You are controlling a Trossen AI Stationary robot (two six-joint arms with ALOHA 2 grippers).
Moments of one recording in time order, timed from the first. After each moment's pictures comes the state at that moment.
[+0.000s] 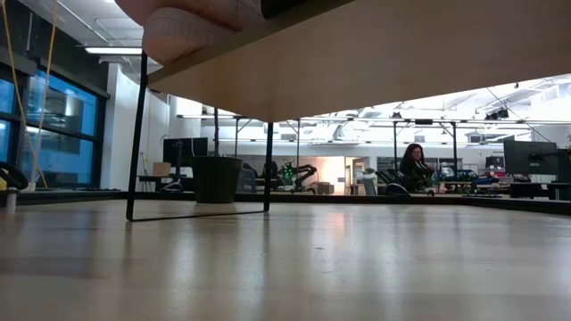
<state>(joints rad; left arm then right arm) -0.65 1.73 2.02 -0.68 -1.17 -0.45 -0.18 1.19 0.96 -0.56 -0.58 0.73</state>
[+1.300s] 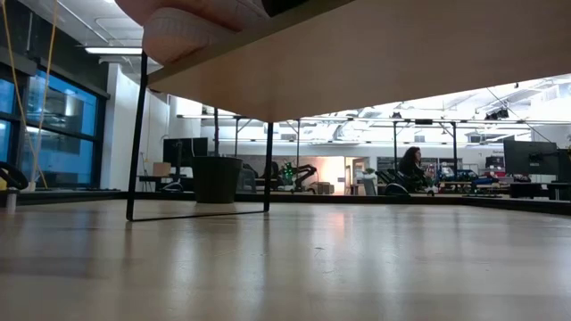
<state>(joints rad) -0.65 1.73 2.02 -0.69 -1.12 -0.41 -0.30 1.17 0.96 -0.58 -0.60 0.65</state>
